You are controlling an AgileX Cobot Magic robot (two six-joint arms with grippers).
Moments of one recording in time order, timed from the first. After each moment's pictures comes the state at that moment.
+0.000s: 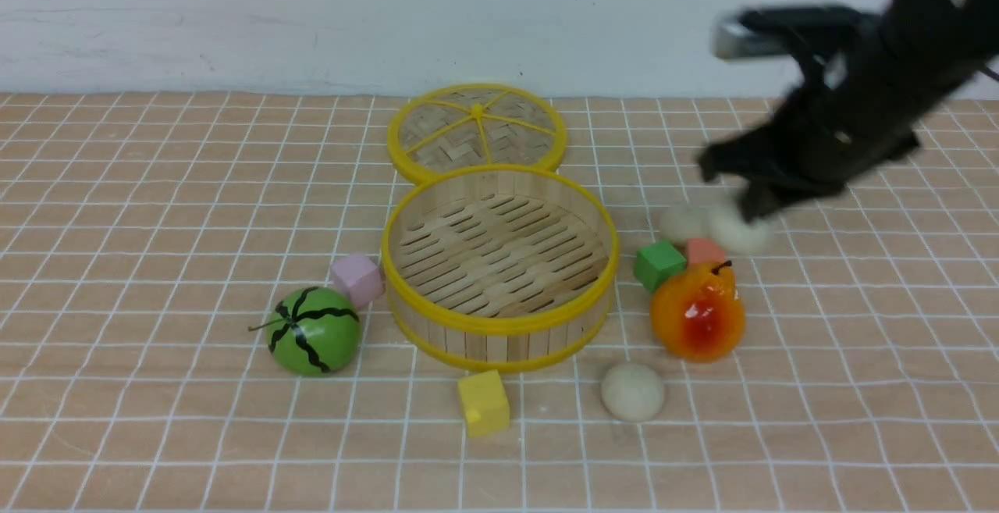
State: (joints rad) right arm 0.36 1.72 -1.60 0.07 0.98 0.08; left arm -0.06 -0.01 0.03 0.16 0.41 -0.23
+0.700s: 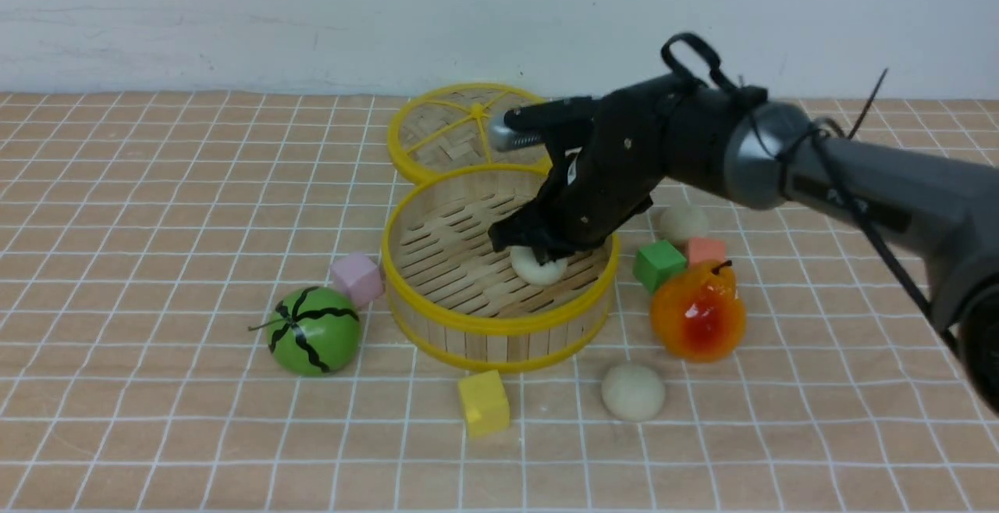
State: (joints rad) right arm 0.50 2.21 -1.84 0.07 0.68 0.07; left arm -0.06 -0.01 0.03 0.16 0.41 -0.23
